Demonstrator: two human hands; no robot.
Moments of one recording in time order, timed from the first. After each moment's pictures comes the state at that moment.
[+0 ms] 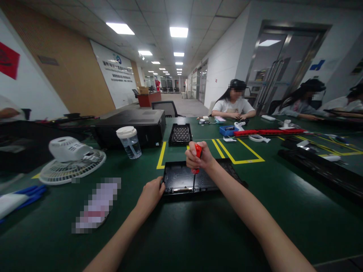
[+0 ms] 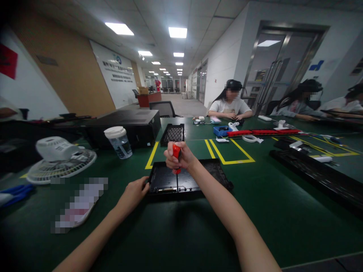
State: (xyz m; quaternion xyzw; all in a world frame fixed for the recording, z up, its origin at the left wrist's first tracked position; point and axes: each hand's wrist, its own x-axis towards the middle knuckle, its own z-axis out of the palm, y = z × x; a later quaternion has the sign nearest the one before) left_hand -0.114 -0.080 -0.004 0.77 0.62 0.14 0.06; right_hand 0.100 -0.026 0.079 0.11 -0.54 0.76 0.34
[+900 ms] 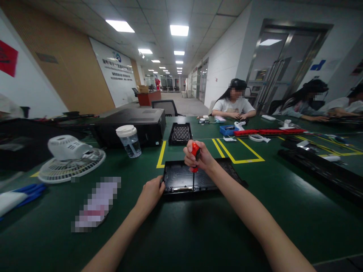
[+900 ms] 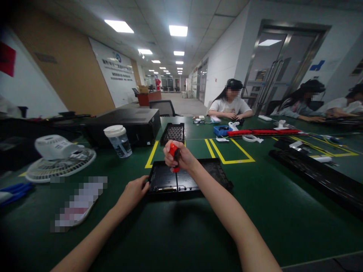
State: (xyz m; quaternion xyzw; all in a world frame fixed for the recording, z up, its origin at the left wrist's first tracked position) left_hand -0.111 -0.083 0.001 0.77 0.62 0.13 0.06; right_hand 0.097 -0.038 0.082 0.01 -0.57 0.70 0.43
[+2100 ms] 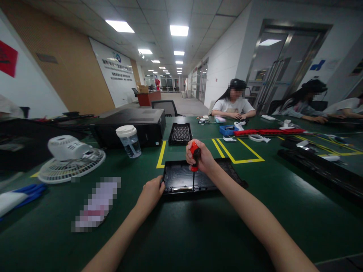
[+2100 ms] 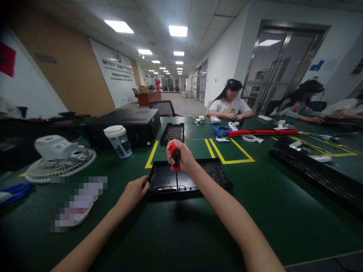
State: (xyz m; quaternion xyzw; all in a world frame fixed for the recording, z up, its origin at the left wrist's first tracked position) left_hand -0.112 -0.082 -0.001 0.77 0.62 0.13 0.07; right_hand 0.091 -0.053 0.086 -0.11 -0.53 0.64 0.55
